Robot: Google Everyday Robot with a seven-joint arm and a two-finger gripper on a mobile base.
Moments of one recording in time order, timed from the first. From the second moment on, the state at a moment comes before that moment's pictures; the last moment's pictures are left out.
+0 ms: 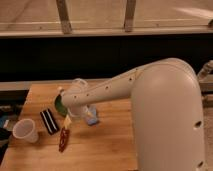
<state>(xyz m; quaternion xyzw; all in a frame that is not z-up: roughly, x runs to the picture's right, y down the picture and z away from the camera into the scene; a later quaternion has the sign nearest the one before) -0.153 0.184 0.774 -0.30 0.12 0.49 0.81</state>
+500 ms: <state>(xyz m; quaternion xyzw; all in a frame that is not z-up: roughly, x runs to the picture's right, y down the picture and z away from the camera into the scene) -0.175 0.197 0.781 -0.29 0.12 0.49 0.81</state>
